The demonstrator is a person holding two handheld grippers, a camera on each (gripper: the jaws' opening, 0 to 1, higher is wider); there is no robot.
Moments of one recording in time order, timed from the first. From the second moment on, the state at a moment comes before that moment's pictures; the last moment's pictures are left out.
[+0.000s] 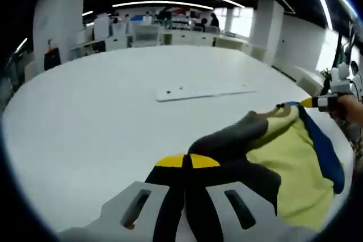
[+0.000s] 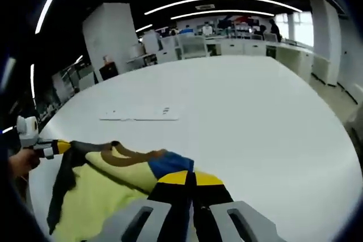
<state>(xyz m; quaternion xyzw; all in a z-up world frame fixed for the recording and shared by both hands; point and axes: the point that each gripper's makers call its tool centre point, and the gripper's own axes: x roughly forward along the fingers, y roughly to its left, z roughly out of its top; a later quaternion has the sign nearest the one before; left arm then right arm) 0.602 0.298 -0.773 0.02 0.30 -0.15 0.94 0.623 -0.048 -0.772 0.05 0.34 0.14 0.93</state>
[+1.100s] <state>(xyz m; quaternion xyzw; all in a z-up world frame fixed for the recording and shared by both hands) 0.535 0.290 -0.714 0.01 0.25 -0.19 0.95 0.513 0.009 -0.716 -0.04 0.35 0.35 0.87</state>
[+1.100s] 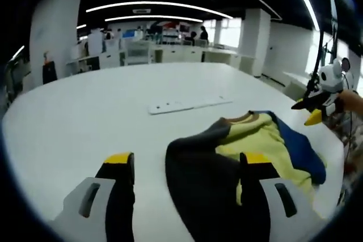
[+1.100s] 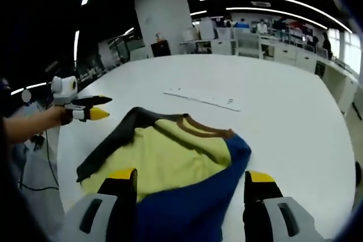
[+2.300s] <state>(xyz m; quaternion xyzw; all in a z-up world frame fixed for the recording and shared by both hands) 0.385 0.254 -0.714 -0.01 0.25 -0.26 0.93 0.339 0.044 -0.734 -0.11 0.36 0.50 0.78</state>
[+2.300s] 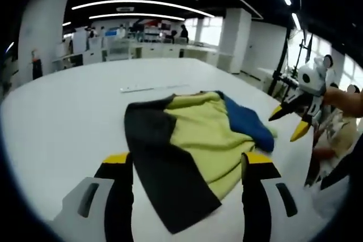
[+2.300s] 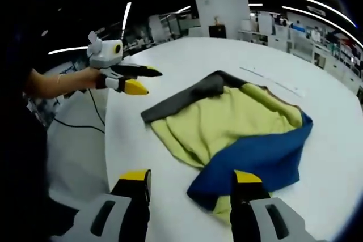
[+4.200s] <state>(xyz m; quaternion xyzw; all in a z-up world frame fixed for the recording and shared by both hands) 0.333 0.294 -0.800 0.04 0.38 -0.14 0.91 0.346 0.035 -0.799 -0.30 0.31 0.42 0.80</state>
